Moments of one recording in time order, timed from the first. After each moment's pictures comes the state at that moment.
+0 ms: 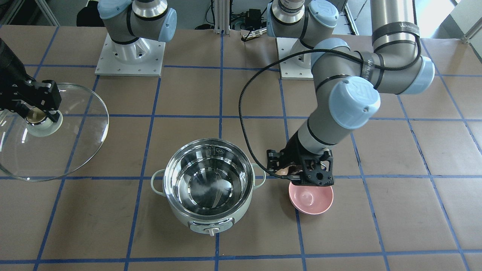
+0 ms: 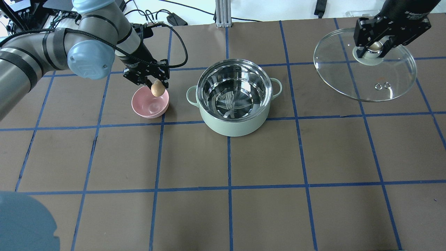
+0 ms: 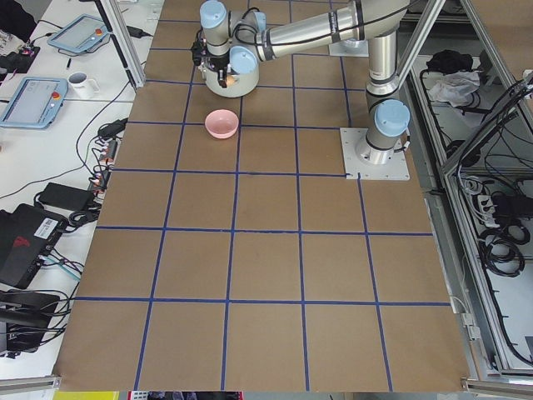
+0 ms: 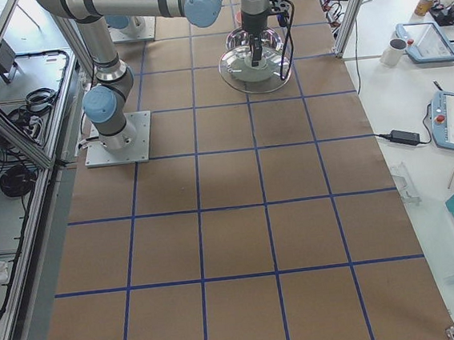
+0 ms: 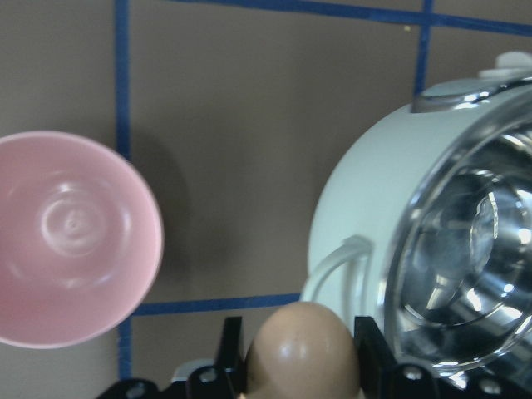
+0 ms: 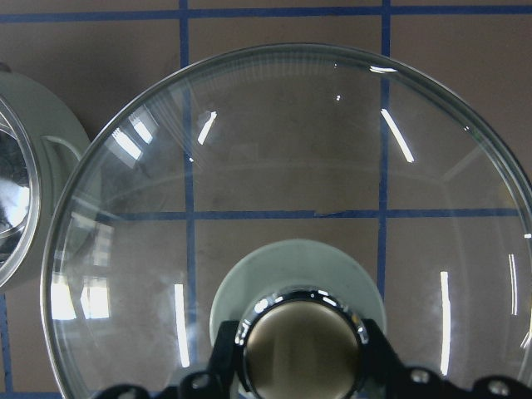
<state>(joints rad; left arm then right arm) -1.63 -1.91 -1.57 -1.20 1.37 -0.10 1.33 -1.51 1.47 -1.58 -1.55 -0.25</state>
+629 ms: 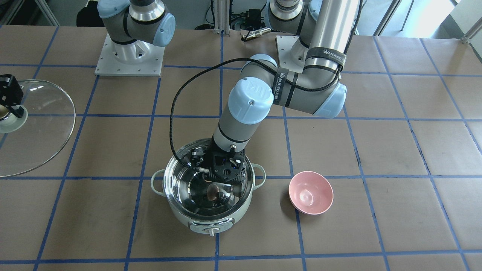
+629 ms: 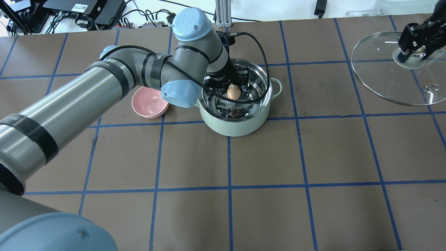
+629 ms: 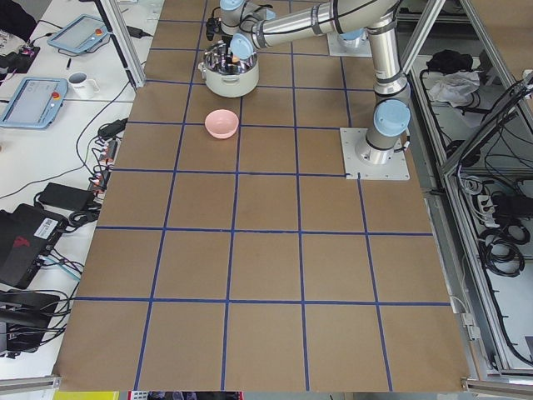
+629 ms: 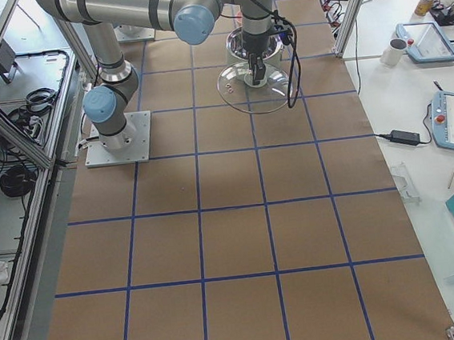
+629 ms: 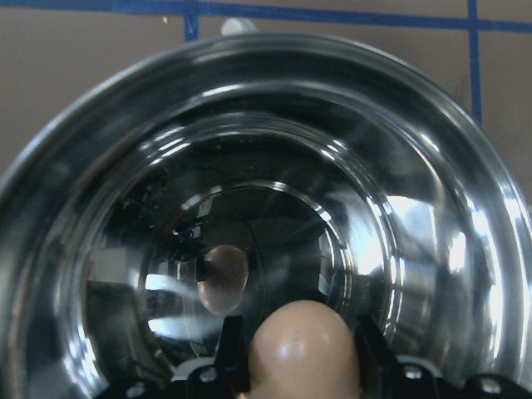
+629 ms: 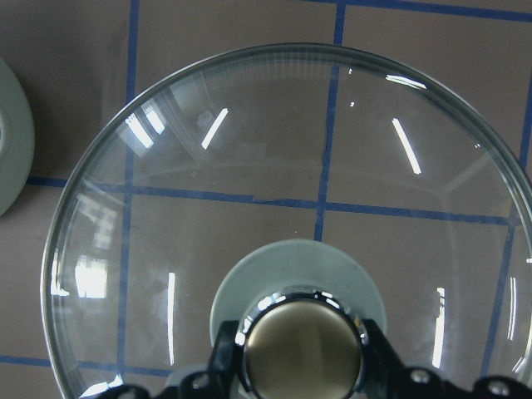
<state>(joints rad) -1.89 -2.04 -1.57 -0.90 1.34 -0.28 1.19 -1.51 1.47 -1.56 -1.56 -0.48</state>
